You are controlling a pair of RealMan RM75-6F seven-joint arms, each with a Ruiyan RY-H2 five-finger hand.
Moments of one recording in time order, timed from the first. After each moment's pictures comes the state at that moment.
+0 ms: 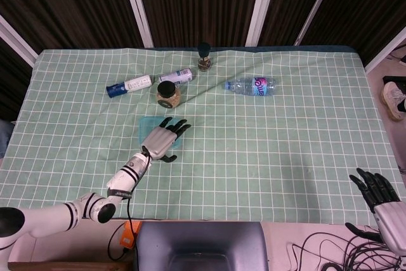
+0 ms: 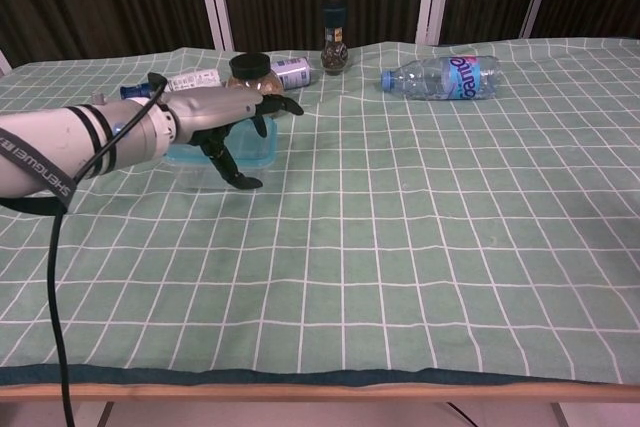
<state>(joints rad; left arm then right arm) -0.98 -1.61 -0.17 -1.29 1.04 0.74 0.26 -0.04 -1.00 -0.10 -1.53 -1.75 1.62 0.17</state>
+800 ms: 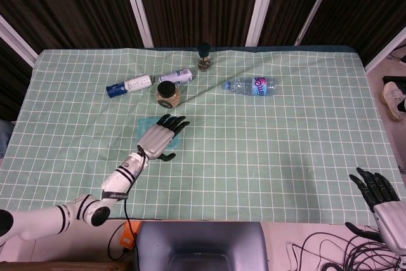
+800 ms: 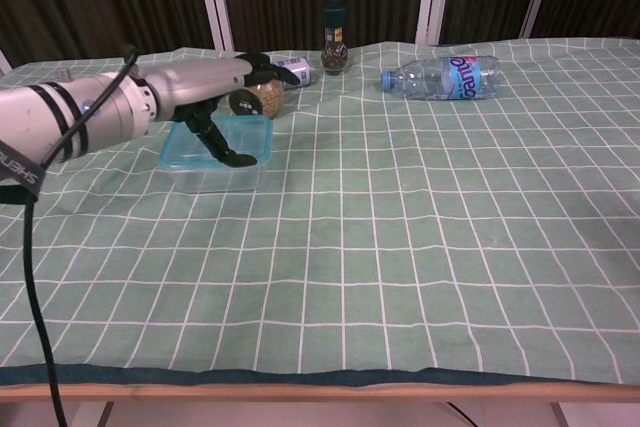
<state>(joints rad) -0.93 -1.53 -0.17 -1.41 1.12 0.84 0.22 -0.04 -1.00 -0.10 -1.53 -1.75 1.61 0.16</state>
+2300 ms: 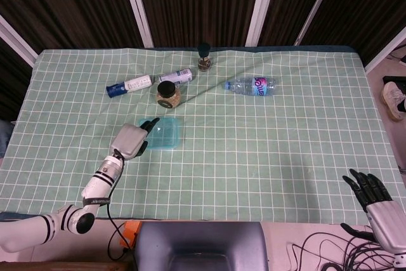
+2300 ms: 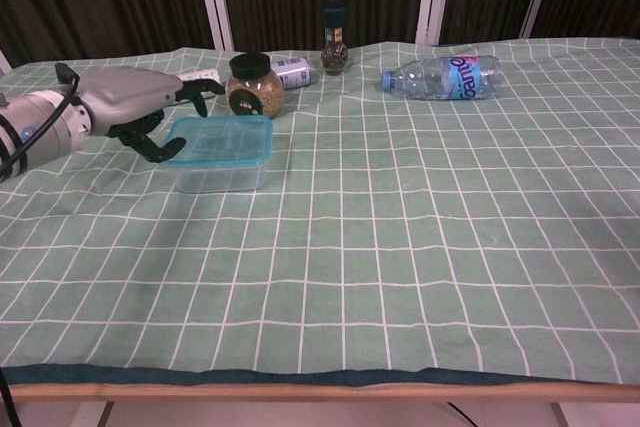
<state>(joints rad) -0.83 -1.52 -0.14 -1.37 1.06 0.93 0.46 -0.03 -1.01 -0.10 -1.55 -1.75 1.58 0.13</state>
